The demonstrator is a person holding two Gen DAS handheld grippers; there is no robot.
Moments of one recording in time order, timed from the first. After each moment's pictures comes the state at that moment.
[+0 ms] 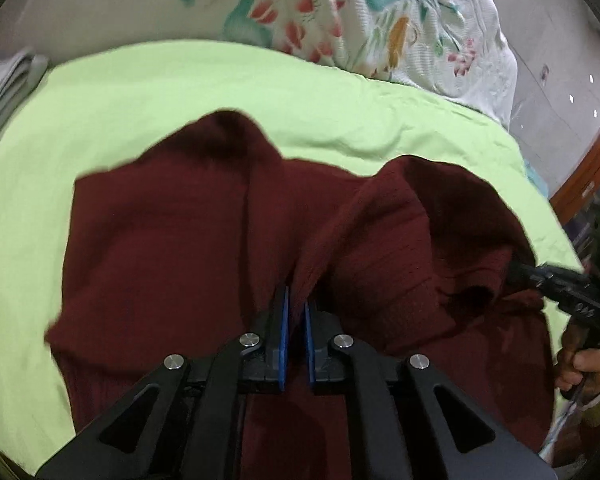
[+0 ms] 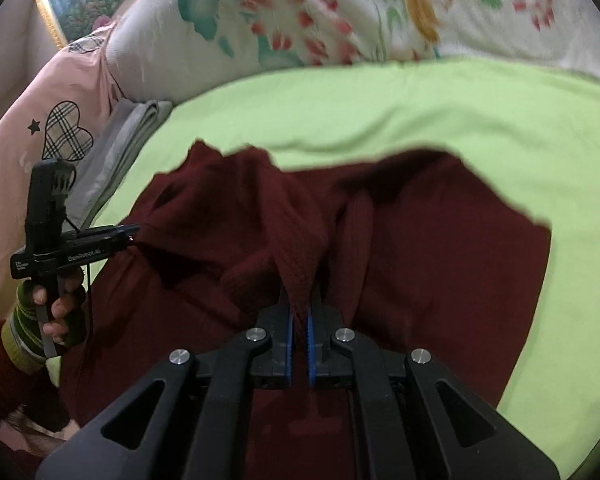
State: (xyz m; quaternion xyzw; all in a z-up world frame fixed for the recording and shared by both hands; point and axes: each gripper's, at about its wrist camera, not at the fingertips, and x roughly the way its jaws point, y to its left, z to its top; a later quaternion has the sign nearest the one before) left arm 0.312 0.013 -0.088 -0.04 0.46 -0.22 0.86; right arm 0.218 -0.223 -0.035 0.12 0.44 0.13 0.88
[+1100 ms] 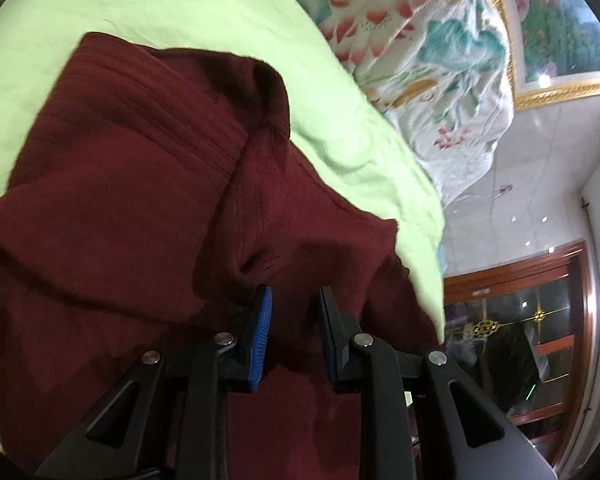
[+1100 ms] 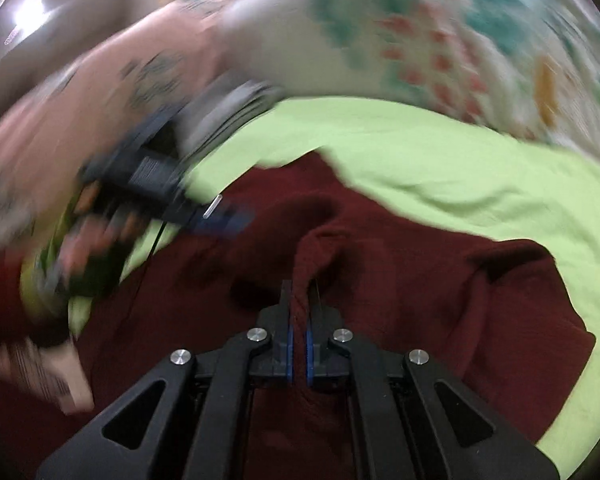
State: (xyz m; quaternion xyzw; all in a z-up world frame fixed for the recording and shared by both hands) left arm 0.347 0.058 -0.094 -0.33 0.53 -0.28 0.73; right arm 0.192 -0.144 -0.002 -0.03 0.38 0.30 0.87
